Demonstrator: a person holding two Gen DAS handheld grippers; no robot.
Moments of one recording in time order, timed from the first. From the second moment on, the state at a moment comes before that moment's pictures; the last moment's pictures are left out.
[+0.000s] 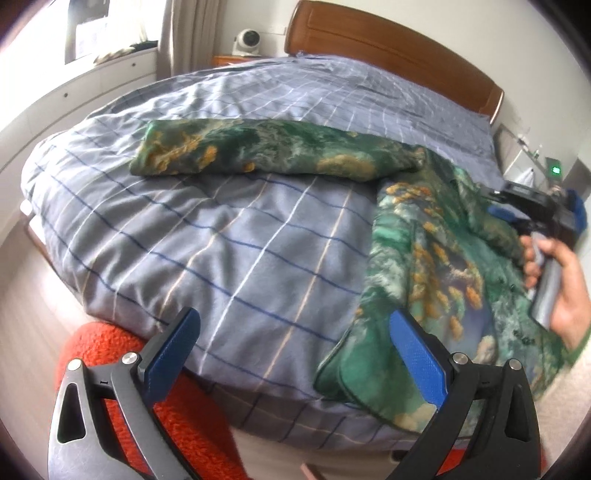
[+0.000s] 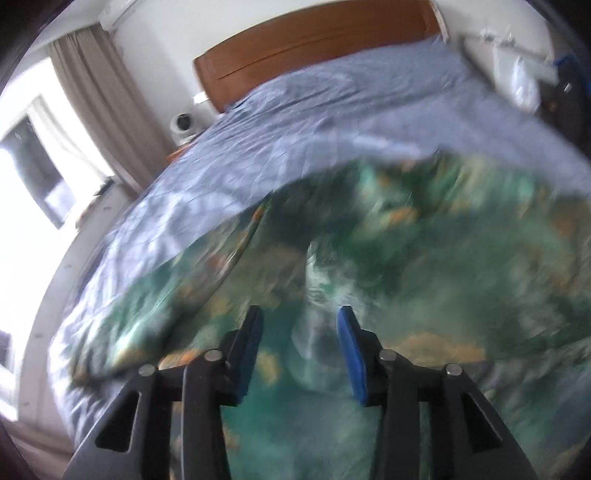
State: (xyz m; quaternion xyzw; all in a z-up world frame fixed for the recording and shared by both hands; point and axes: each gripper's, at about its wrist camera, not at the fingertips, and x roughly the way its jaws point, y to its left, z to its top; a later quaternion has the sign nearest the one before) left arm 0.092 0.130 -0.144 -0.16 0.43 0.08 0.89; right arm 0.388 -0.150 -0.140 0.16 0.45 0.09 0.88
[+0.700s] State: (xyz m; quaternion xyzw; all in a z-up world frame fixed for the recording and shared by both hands) left arm 0.102 0.098 -0.152 -0.08 0.45 0.08 0.89; right arm 0.329 -0.357 -0.155 0.27 0.43 0.03 0.86
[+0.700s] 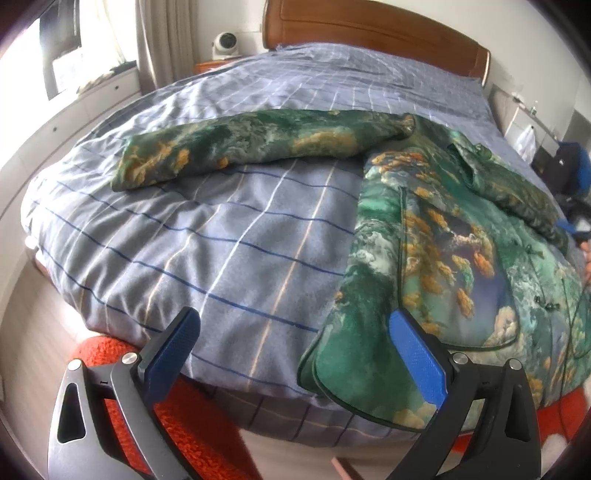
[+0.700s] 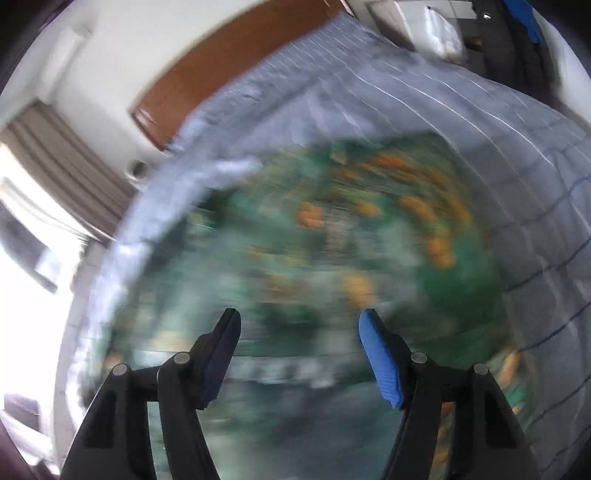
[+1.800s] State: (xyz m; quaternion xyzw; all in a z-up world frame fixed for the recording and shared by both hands) left arm 0.148 0.162 -0.220 -0.10 0.42 0.14 0.89; right arm 0.107 -0.258 -0.166 0.05 0.36 -0.04 0.93
